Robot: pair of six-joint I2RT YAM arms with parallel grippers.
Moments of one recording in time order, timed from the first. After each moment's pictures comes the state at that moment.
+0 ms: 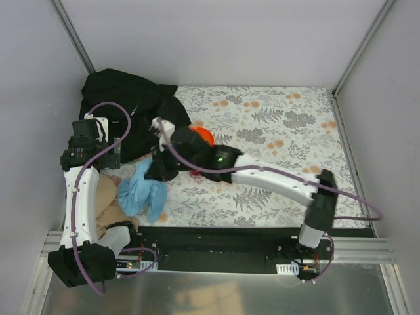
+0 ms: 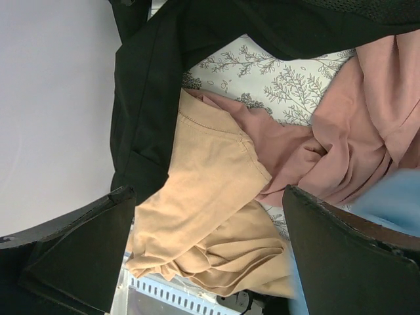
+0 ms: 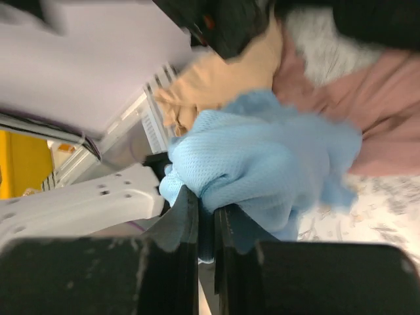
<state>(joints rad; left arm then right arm) 0.21 1.02 1.08 -0.97 -0.19 0.19 1.21 1.85 1.70 -0.34 -0.19 0.58</state>
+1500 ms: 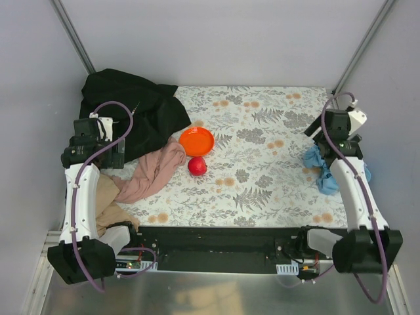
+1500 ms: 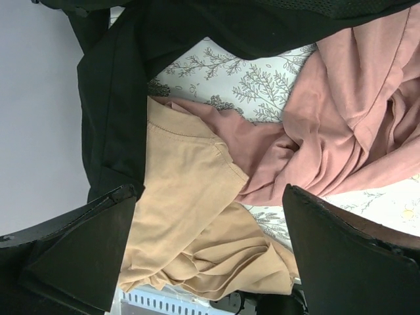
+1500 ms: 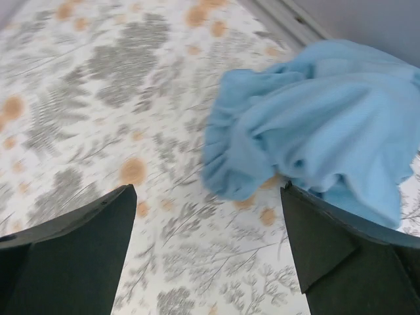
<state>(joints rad) 0.21 1.04 1.08 -0.97 -0.09 0.21 -0.07 1.22 1.06 -0.61 0.44 0.59</state>
